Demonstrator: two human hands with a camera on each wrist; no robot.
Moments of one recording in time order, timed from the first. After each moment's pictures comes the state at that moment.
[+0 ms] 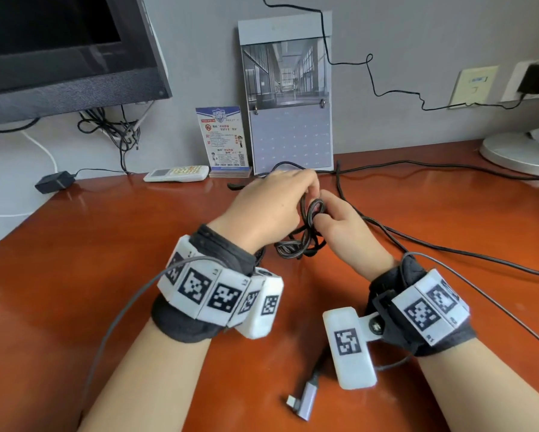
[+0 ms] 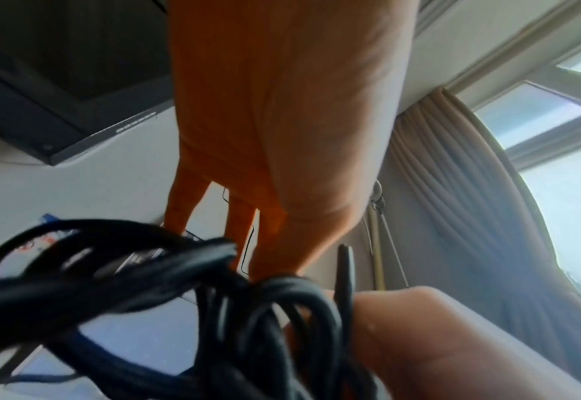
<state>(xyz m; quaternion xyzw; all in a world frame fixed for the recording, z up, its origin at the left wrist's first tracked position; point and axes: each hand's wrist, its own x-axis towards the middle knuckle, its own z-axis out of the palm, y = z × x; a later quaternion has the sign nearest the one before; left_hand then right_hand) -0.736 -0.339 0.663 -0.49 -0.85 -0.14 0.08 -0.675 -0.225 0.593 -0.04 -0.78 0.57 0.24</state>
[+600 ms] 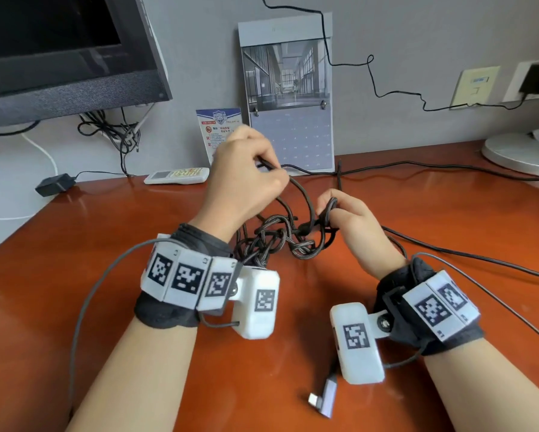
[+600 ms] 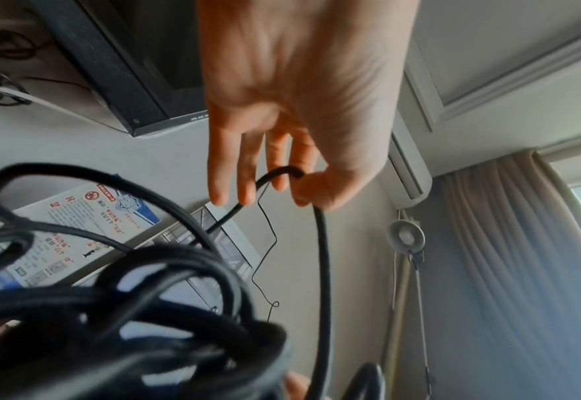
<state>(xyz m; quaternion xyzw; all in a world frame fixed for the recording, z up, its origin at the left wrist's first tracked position) -0.763 -0.348 0.668 -0.40 -0.79 -0.43 0.19 -0.675 -0.213 0.595 -0.02 -0.74 0.63 0.25</state>
